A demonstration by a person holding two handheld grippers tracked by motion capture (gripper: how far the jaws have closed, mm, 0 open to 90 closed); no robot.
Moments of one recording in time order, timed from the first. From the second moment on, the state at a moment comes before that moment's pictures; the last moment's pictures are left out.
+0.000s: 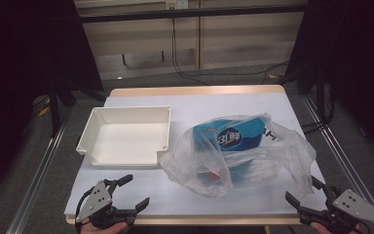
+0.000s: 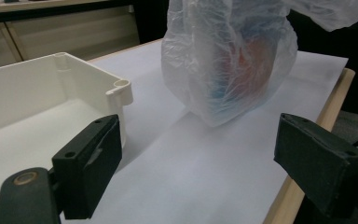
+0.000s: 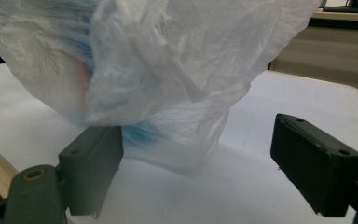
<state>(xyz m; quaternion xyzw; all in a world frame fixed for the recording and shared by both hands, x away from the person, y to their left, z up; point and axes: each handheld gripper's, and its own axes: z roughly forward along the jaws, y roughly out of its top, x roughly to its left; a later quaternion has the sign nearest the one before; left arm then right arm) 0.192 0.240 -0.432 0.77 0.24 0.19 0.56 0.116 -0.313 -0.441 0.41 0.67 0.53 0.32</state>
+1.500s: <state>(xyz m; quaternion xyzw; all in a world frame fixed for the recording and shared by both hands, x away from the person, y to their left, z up) 0.173 0.185 -0.395 0.78 0.14 0.13 0.60 0.122 -0.320 -0.387 0.38 0.65 0.57 0.33</state>
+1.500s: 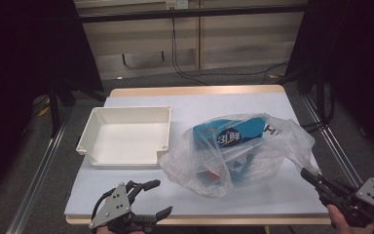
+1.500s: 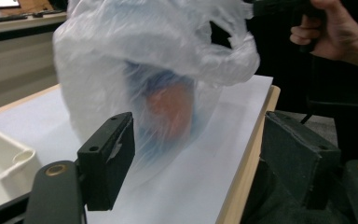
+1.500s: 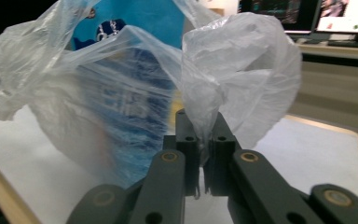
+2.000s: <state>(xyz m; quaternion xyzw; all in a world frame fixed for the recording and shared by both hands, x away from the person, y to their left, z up) 0.170 0.164 -0.373 0.78 0.09 0.10 0.61 0.137 -0.306 -0.389 0.36 0.69 0.56 0.28</state>
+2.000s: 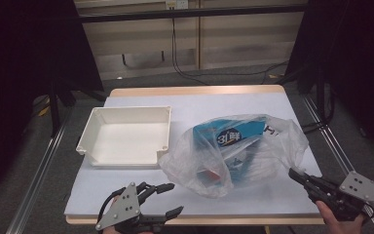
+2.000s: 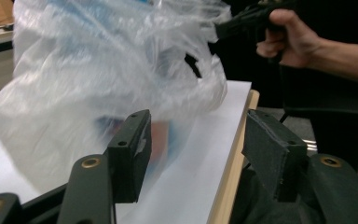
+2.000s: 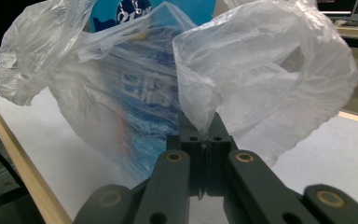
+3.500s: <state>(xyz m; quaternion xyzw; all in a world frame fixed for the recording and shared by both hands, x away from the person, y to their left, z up) 0.226 0.064 -0.409 0.86 0.05 0.13 0.49 0.147 -0.302 -0.390 0.35 0.70 0.56 0.27</state>
